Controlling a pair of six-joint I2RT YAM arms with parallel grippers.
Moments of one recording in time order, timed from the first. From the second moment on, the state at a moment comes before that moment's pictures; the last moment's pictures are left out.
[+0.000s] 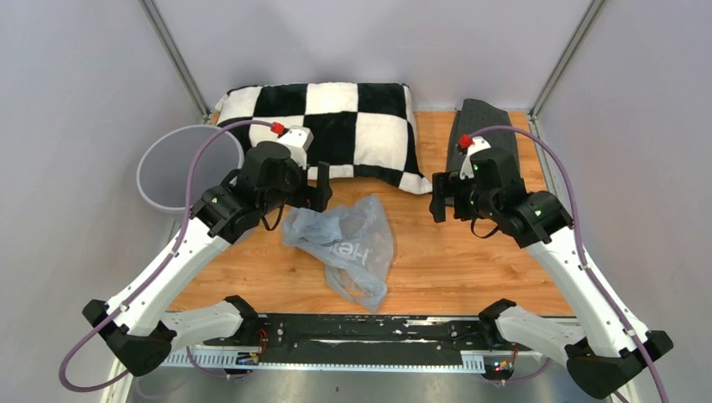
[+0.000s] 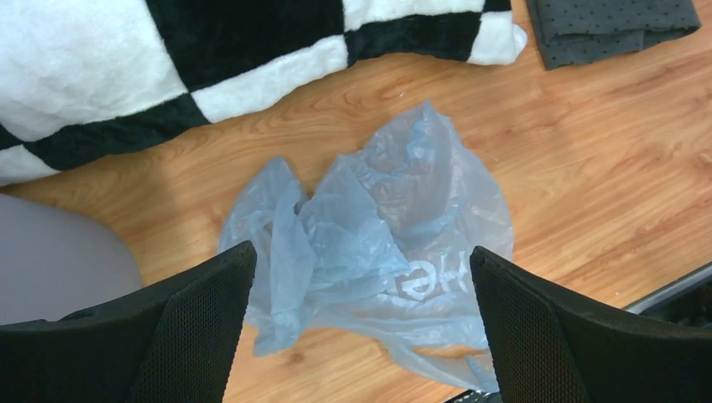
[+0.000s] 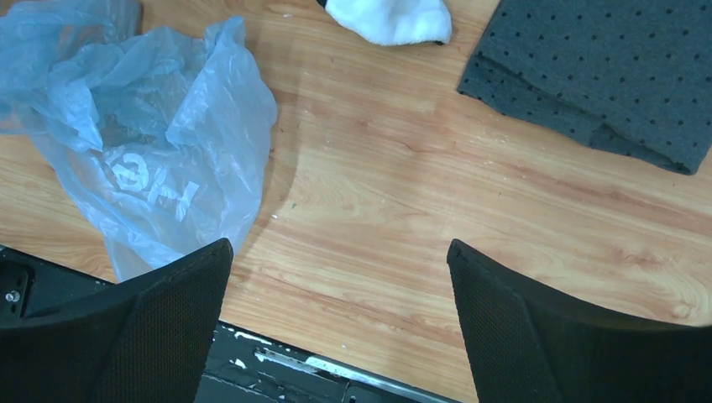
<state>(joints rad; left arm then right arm) -0.67 1.08 1.26 -0.73 -0.15 -0.26 0.52 1.00 1.26 -0.97 0.10 0.24</state>
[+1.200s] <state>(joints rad) -0.67 1.22 0.86 -0.50 -0.18 -0.47 0.69 1.42 0.91 -0.34 -0.15 0.50</state>
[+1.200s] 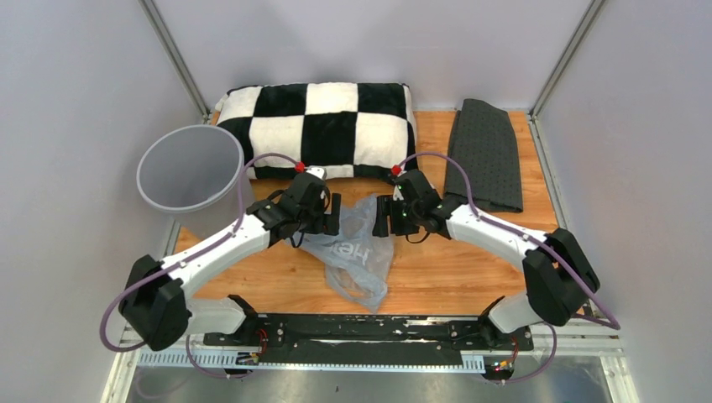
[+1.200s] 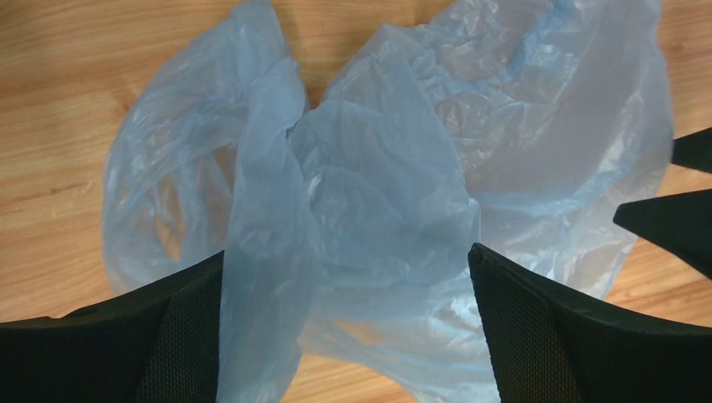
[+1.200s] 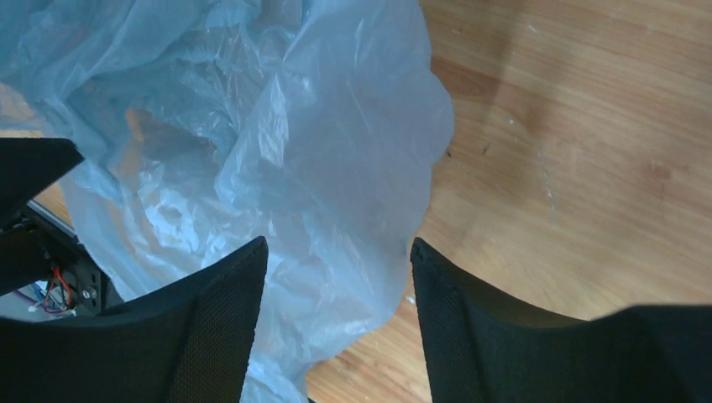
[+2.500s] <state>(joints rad) -0.65 1.22 1.03 -0.46 -0.04 -0.61 0.62 1.12 1.04 -0.79 0.29 0.29</state>
